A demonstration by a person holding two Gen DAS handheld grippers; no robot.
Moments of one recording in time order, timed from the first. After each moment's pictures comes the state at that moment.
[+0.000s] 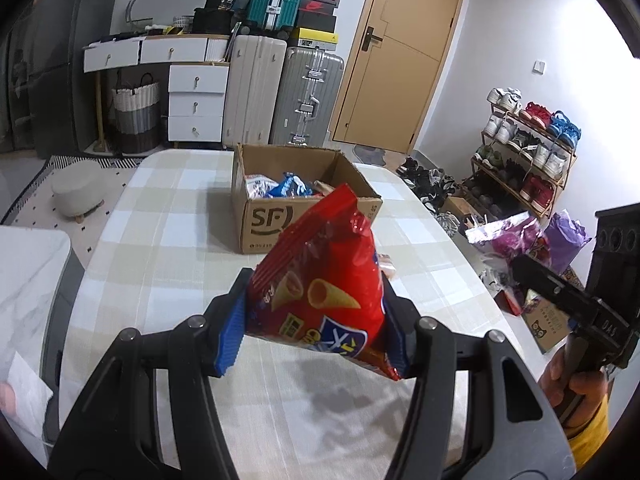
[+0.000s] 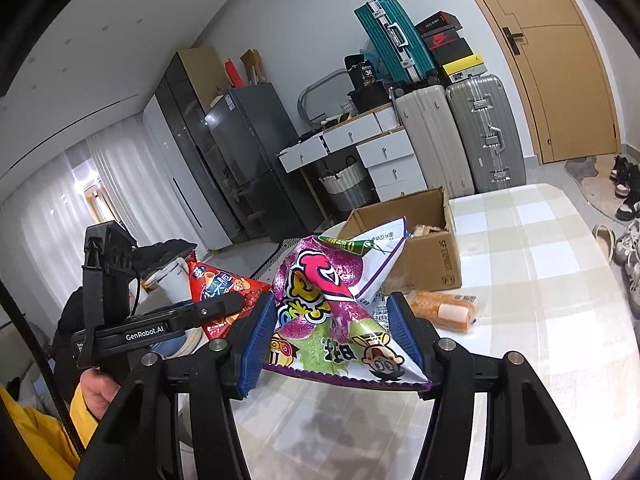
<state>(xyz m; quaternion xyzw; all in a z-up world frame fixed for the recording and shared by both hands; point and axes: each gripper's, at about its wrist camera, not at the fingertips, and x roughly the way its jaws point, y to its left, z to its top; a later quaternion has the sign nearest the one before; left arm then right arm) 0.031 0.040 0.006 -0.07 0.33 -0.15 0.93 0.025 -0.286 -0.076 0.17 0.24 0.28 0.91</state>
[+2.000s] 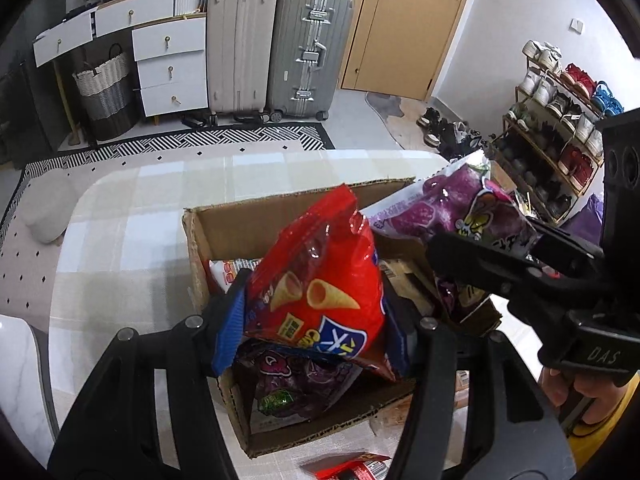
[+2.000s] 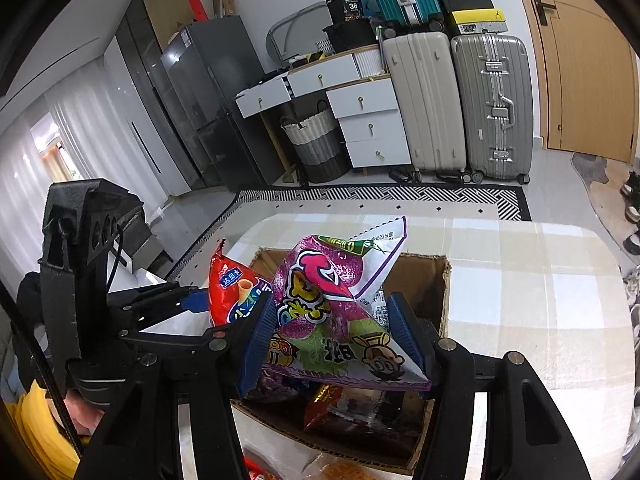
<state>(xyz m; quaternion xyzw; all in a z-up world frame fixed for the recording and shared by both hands) 0.429 -0.022 -0.062 -0.02 0.44 -0.15 0.88 0.366 -0.226 -0.094 0.09 0.36 0.25 0.89</state>
